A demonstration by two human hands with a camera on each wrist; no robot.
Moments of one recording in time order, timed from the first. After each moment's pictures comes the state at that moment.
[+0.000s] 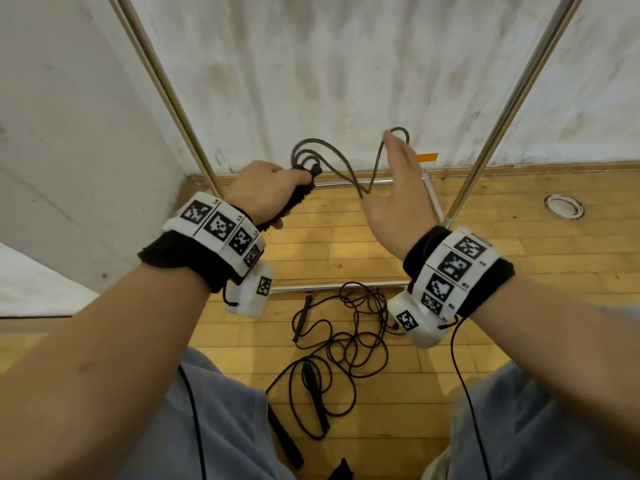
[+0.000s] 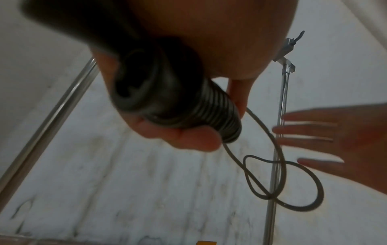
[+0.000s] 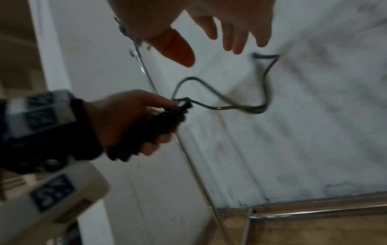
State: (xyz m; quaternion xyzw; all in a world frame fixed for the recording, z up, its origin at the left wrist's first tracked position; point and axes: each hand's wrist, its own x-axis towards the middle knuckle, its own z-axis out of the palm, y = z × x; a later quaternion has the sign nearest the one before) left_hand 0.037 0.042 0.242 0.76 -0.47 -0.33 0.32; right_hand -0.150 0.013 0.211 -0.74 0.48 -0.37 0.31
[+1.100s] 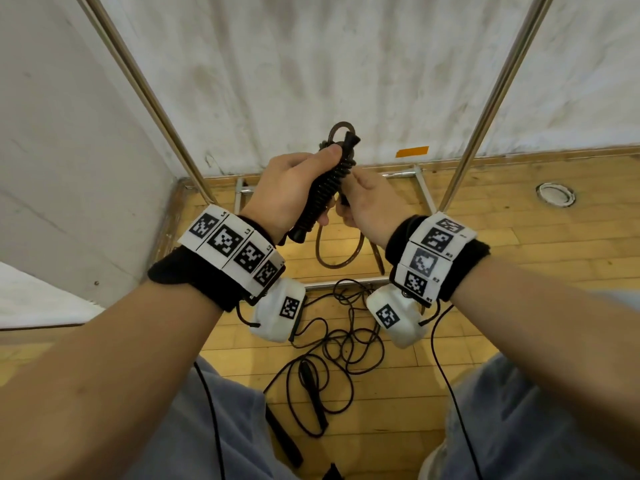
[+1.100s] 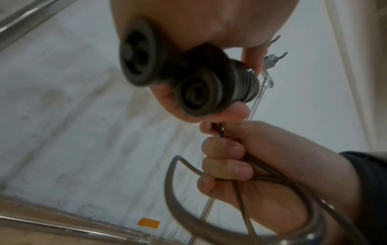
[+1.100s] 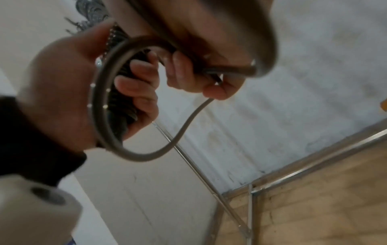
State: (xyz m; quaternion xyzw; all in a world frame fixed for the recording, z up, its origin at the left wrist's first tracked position) left_hand -0.013 0.049 0.248 0.56 -0.52 -0.45 0.47; right_hand -0.142 0.009 0.215 -0.65 0.39 -0.34 0.55
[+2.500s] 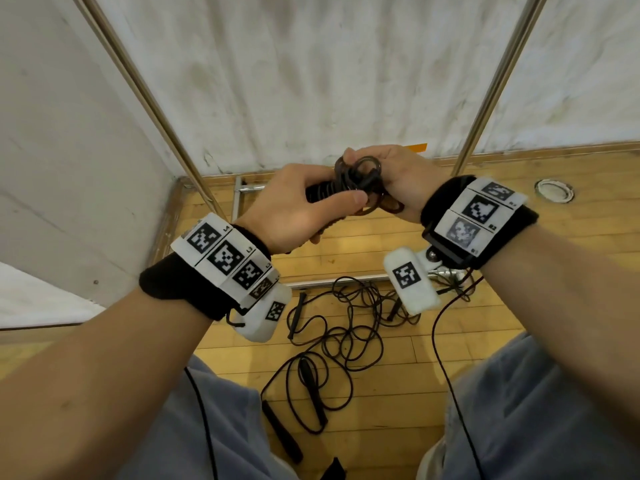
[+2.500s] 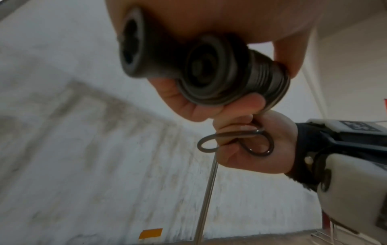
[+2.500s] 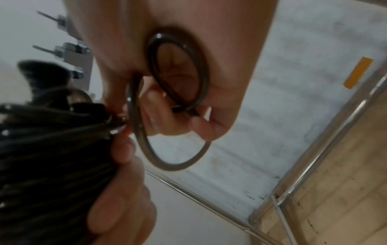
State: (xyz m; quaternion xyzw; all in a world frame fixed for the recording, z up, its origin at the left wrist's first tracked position) left_hand -0.020 0.072 0.255 0.56 -0.66 -0.35 0.36; right_hand -0.174 -0.015 0.239 -0.61 0.32 -0.30 0.66
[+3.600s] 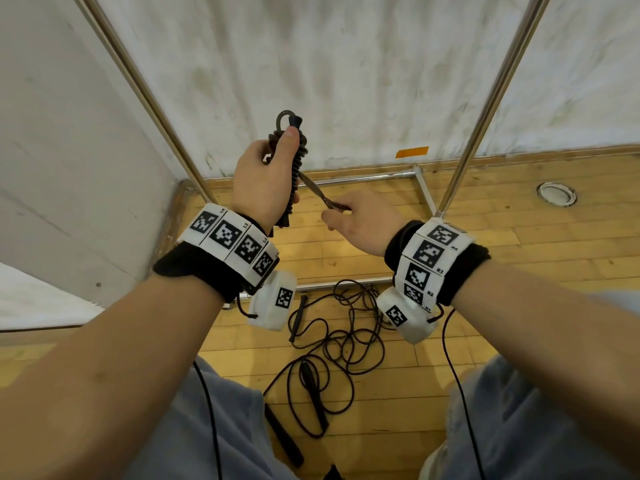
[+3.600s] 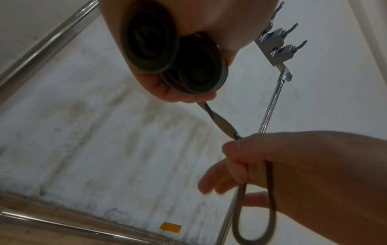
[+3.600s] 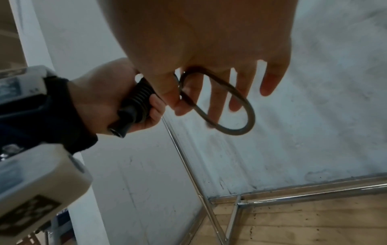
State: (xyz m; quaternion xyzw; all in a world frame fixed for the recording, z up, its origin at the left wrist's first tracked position) left_hand 0.001 0.033 0.236 0.66 -0.43 -0.27 0.56; right_hand -0.149 0.009 0.205 -0.81 0.45 -0.15 0.35
